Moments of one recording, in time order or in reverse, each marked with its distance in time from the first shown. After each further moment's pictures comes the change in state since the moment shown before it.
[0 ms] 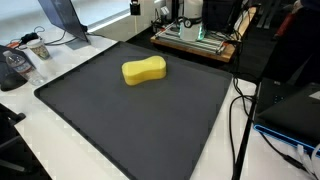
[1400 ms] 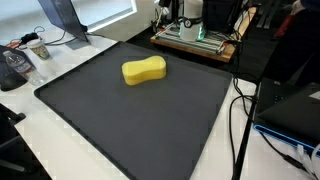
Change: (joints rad) arm 0.132 -0.051 0.503 0.127 -0.428 -0.208 0.186
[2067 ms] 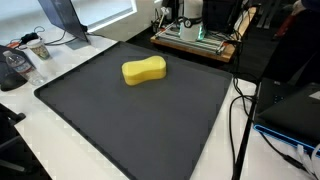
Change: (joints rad) arm 0.035 0.095 0.023 0.093 -0.056 -0.025 0.009
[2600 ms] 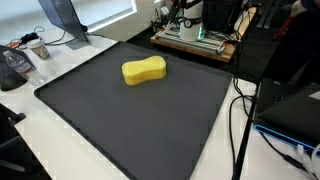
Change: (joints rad) arm 0.045 0.340 0.065 0.258 -0.185 -0.235 0.089
